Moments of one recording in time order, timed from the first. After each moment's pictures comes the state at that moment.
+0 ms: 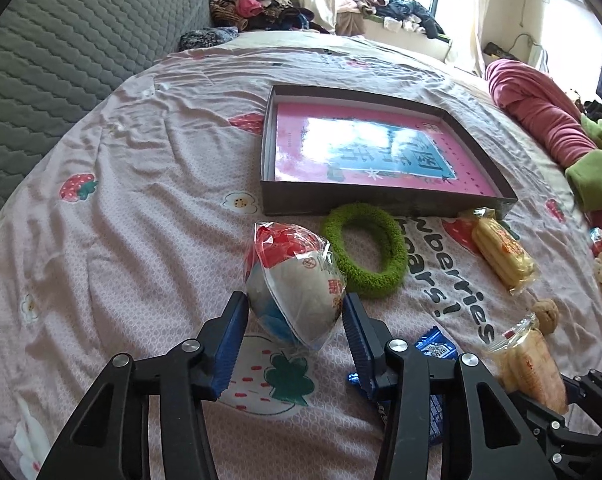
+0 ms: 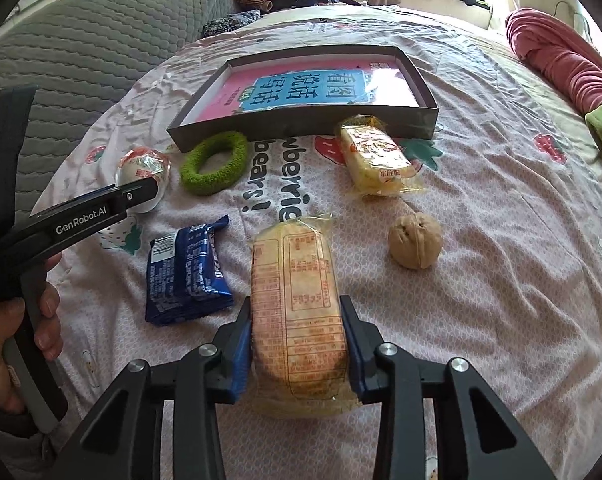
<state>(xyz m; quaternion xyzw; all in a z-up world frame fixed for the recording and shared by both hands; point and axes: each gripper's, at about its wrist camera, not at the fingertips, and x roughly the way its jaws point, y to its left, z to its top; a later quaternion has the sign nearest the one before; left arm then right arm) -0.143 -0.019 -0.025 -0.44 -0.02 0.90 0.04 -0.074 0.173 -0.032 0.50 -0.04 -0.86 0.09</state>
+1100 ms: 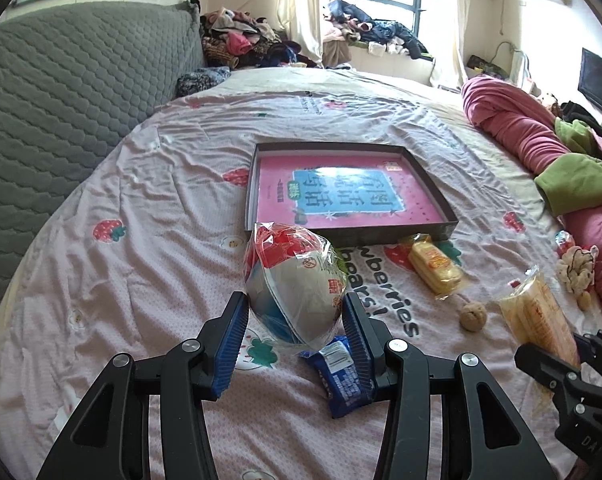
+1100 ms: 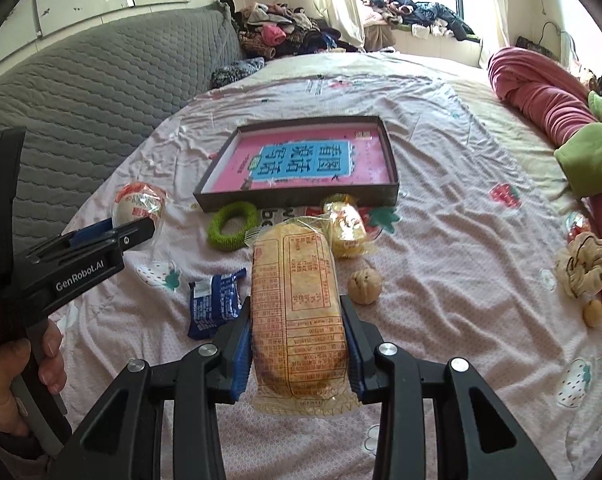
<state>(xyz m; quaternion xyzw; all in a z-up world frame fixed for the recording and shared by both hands) -0.080 0.007 0.059 -0.39 0.01 0.92 0.04 -0.036 0.200 0.054 0.42 -0.04 -0.90 0.09</state>
